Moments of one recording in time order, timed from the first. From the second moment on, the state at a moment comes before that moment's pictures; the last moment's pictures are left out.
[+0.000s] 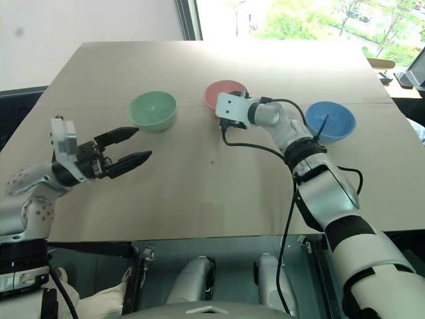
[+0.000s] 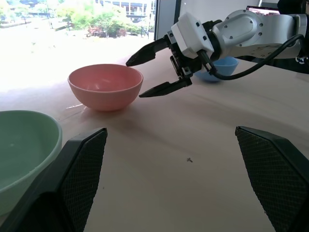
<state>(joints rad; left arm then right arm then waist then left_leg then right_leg) -0.23 0.73 0.34 -0.02 -0.65 0.31 -1.15 -1.24 -0.20 0.43 1.17 -0.41 -0.31 0.47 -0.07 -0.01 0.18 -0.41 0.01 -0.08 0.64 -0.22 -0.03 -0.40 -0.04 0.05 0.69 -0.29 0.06</state>
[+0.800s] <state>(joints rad) -0.19 0.72 0.34 -0.06 -0.67 0.32 -1.12 -0.71 -0.49 0.38 0.21 -0.13 -0.01 1.05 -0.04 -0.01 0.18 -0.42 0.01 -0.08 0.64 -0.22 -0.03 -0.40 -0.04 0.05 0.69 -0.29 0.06</state>
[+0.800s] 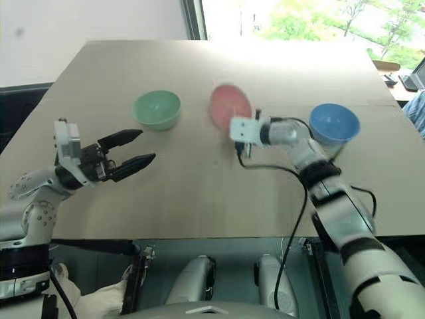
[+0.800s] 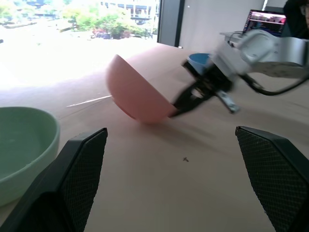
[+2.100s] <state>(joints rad) -0.39 0.72 0.18 -0.01 -0.32 0.29 -0.81 -0.32 -0.62 -0.22 -0.34 0.19 0.64 0.85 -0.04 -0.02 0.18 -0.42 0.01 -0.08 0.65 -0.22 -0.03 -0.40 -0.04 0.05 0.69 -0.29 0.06</state>
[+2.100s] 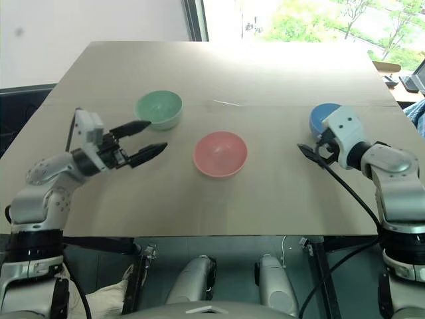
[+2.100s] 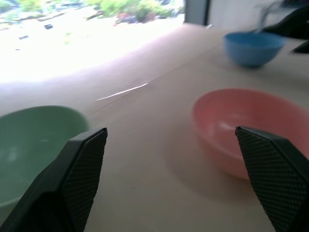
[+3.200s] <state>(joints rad) -0.88 0.74 -0.36 0.40 0.32 0.30 -0.83 -0.28 -0.57 -0.10 -0.51 0.36 0.49 0.69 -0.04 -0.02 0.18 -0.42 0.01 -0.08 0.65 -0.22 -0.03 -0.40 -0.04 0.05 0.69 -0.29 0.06</state>
